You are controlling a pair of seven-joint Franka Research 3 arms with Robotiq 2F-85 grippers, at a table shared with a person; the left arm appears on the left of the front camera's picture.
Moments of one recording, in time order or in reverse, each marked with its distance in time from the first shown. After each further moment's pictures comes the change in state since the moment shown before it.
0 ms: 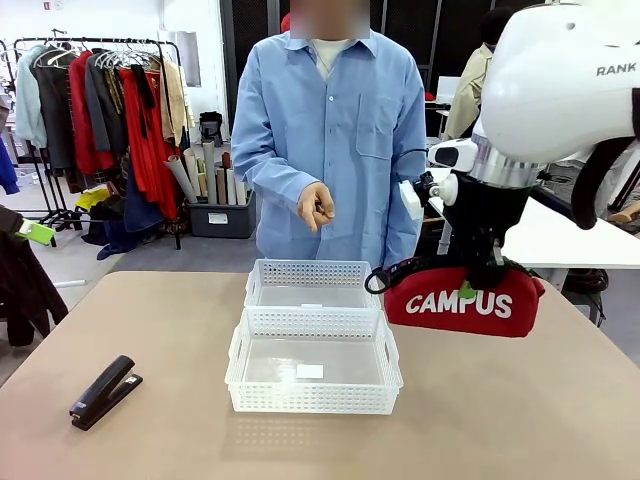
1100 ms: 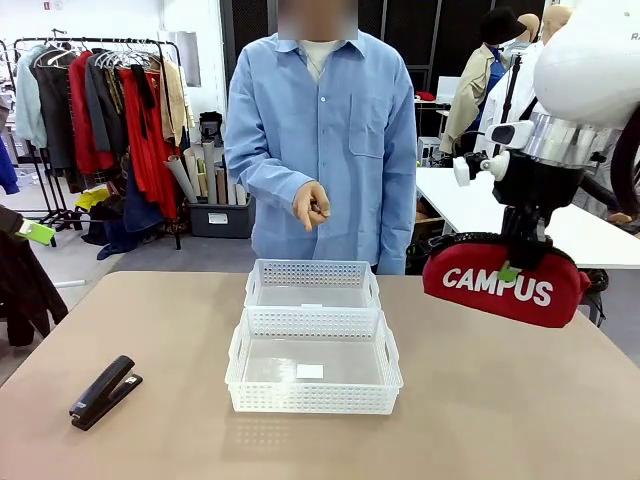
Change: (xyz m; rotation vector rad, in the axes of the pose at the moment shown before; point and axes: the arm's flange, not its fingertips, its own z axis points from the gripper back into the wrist) left arm 0.000 0.000 0.000 0.000 0.000 0.000; right arm -0.072 -0.029 0.019 0.038 -0.066 -0.205
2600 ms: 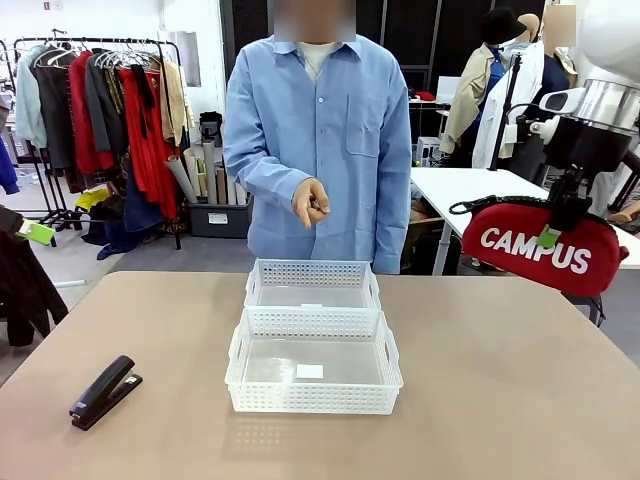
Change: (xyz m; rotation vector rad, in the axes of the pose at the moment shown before) left arm 0.000 0.000 0.000 0.000 0.000 0.000; right arm -0.071 -0.070 0.043 0.068 -0.069 -0.217
